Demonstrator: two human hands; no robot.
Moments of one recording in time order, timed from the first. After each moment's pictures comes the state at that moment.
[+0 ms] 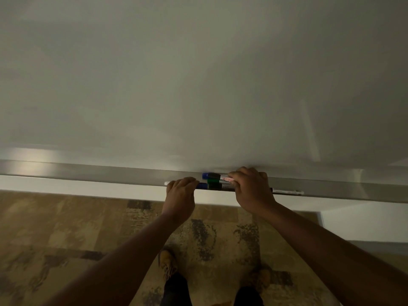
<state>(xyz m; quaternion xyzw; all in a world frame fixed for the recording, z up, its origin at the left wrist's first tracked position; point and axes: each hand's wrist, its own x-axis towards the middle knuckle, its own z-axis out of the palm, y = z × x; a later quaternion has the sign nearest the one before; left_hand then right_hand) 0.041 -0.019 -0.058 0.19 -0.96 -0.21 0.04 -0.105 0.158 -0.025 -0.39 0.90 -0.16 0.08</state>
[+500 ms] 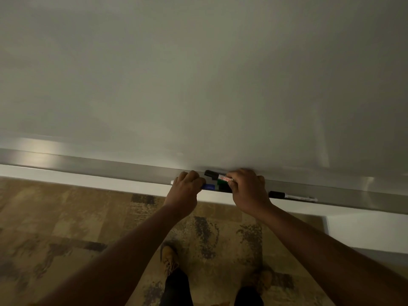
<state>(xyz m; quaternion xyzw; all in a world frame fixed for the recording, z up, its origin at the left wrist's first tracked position) 0.036 -0.048 -0.059 0.13 -0.97 -0.19 0.03 -0.094 0.119 -0.036 -0.36 0.90 -0.21 0.12</state>
